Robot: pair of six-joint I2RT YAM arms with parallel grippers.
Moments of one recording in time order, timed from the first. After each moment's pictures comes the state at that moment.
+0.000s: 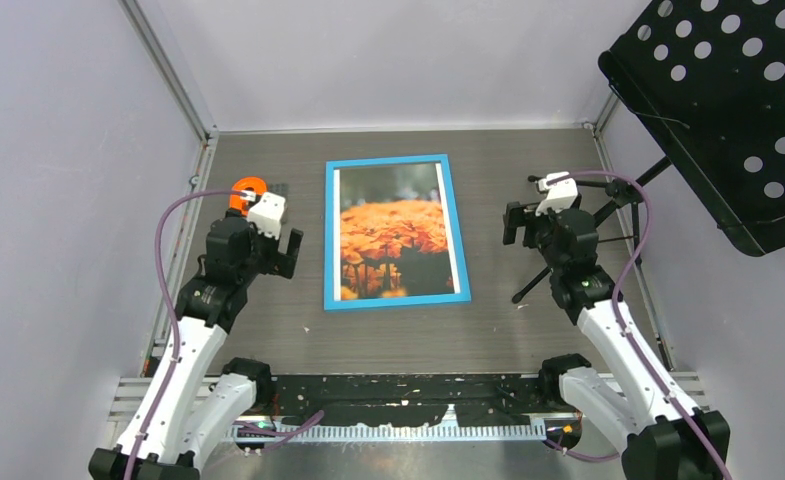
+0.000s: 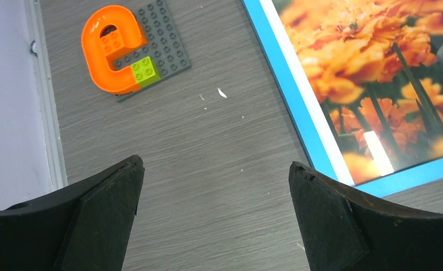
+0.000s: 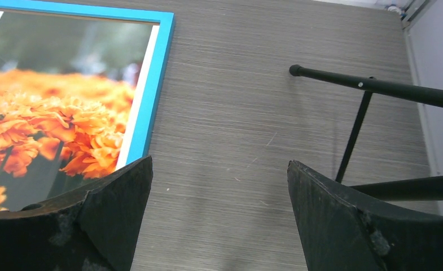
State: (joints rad) left arm -0.21 0.77 0.79 -0.54 -0.04 0.20; right arm 0.19 0.86 0.62 -0.02 0.07 -0.01
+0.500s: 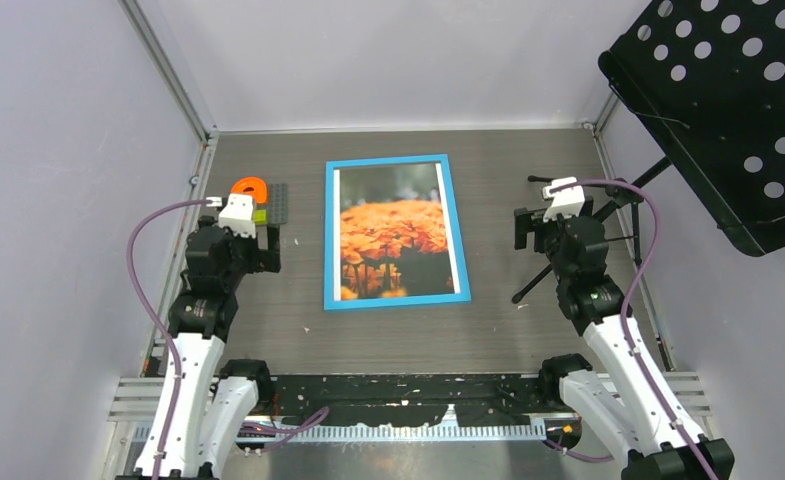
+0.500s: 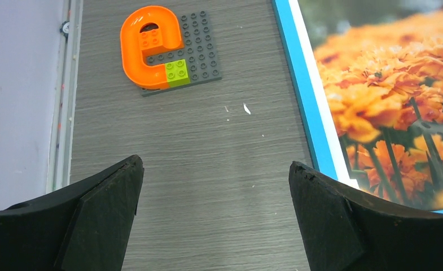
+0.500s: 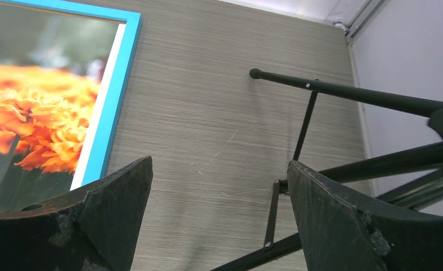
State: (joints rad) left arm -0.04 0.67 0.71 -0.44 0.01 0.12; right arm 0.18 0.75 0.62 -0.11 0.15 -0.13
